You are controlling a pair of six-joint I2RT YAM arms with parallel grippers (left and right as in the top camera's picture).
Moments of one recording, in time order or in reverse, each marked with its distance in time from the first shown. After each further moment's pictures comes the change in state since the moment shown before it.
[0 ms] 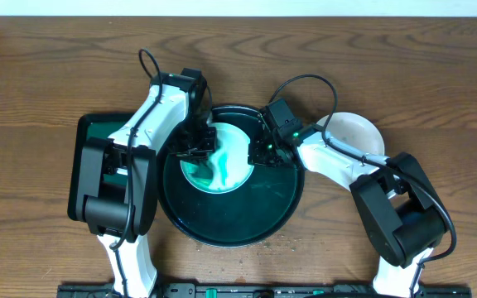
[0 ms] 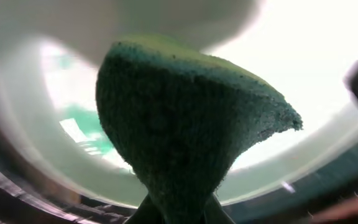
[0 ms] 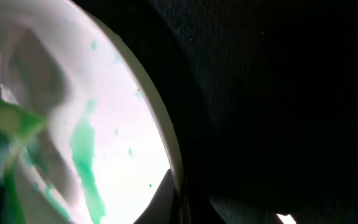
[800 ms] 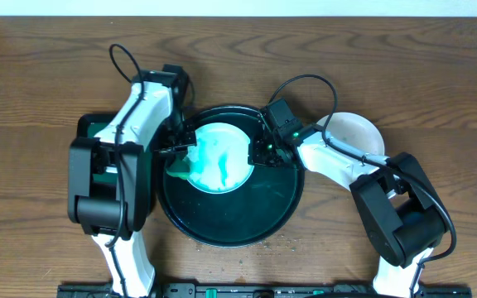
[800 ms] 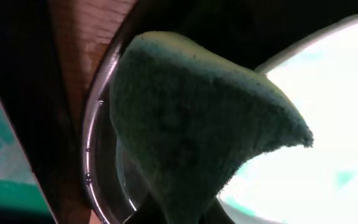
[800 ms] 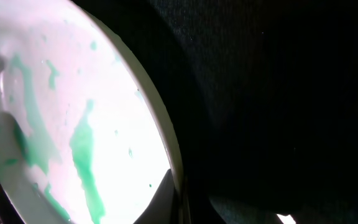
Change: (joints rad) left arm 0.072 0.000 0.003 0.014 -0.259 -0.179; right arm -0.001 0.000 0.000 0.000 -0.002 -0.004
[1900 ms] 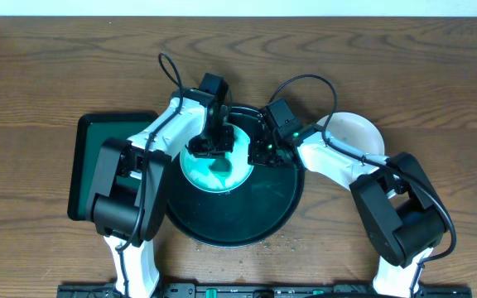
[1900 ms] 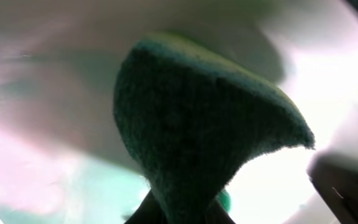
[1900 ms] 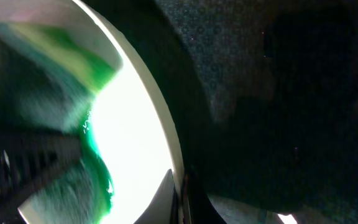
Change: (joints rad) left arm -0.172 -0.001 -0.102 0.307 0.126 -0.002; right arm 0.000 0.001 0.000 0.003 -0.005 0.000
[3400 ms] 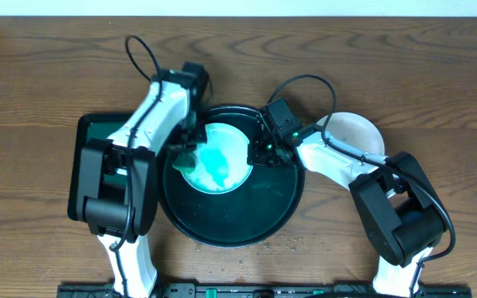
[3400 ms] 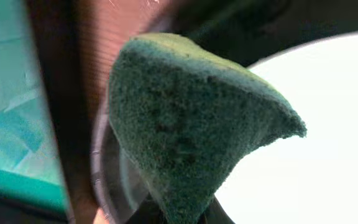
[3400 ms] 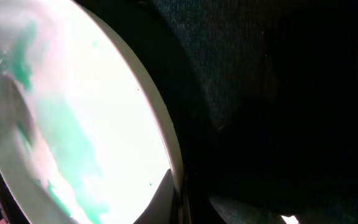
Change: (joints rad) left arm 0.104 0.000 0.177 -0.328 -0.239 -0.076; right arm -0.001 0.004 0.002 0.001 -0.014 -0.005
